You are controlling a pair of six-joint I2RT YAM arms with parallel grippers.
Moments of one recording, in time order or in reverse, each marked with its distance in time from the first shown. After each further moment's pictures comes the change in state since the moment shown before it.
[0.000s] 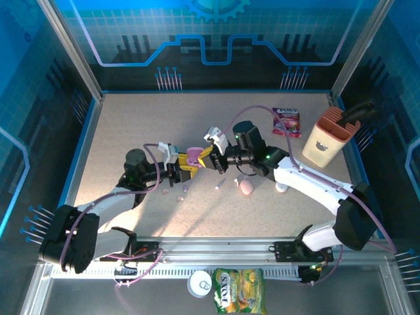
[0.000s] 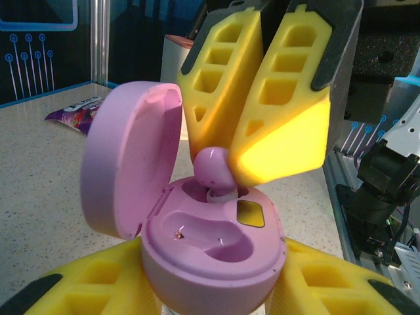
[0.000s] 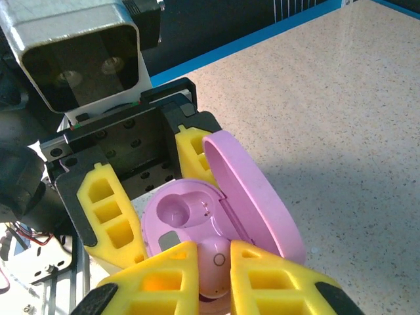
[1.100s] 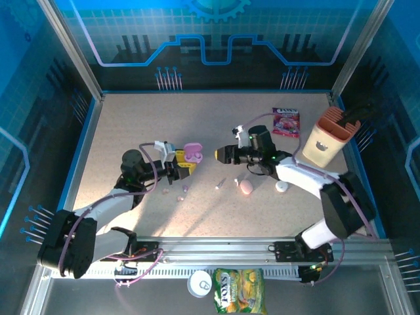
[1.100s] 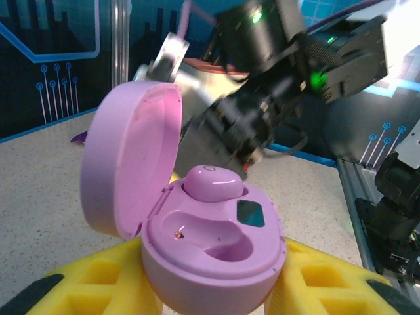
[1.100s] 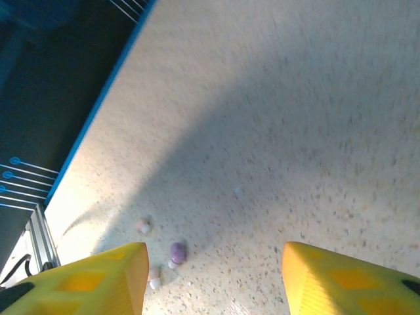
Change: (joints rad) left arm 0.014 -0.045 -0.002 0.033 -0.044 -0.006; right arm -0.201 0.140 -0.195 0.235 0.036 0.526
